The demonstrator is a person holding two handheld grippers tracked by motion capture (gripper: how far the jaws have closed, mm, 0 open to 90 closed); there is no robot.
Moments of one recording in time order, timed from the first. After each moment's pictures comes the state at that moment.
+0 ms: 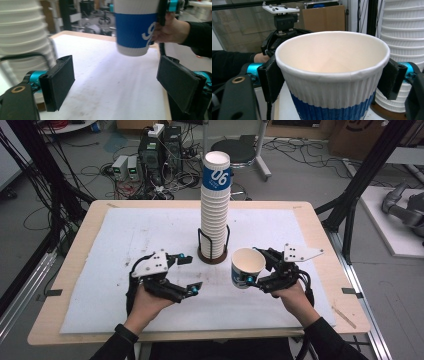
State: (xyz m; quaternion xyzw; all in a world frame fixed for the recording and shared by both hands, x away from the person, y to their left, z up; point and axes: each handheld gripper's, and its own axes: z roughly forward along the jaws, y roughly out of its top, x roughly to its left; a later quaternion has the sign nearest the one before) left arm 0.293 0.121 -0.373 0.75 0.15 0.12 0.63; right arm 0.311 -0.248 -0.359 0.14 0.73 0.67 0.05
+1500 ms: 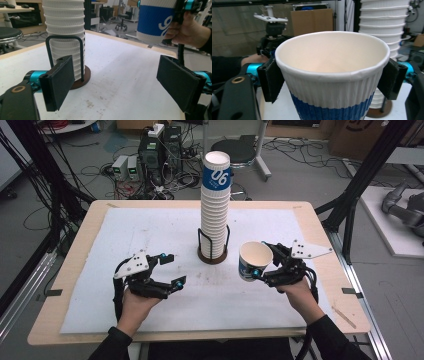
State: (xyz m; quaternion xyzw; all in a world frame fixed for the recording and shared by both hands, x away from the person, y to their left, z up) left arm 0.295 0.151 -0.390 0.72 0.22 0.14 0.64; right arm 0.317 -0.264 -0.354 0.16 0.72 0.66 0.10
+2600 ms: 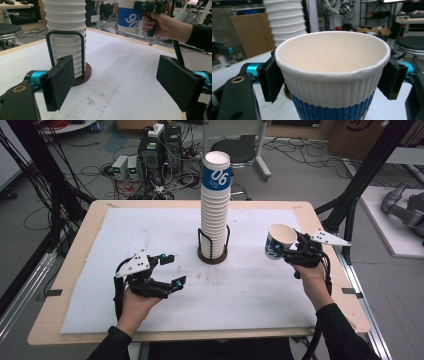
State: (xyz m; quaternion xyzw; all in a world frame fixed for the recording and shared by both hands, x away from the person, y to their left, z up) left arm 0.298 0.151 -0.394 0.73 0.22 0.13 0.64; right arm 0.369 -0.331 -0.378 0.31 0.68 0.64 0.20
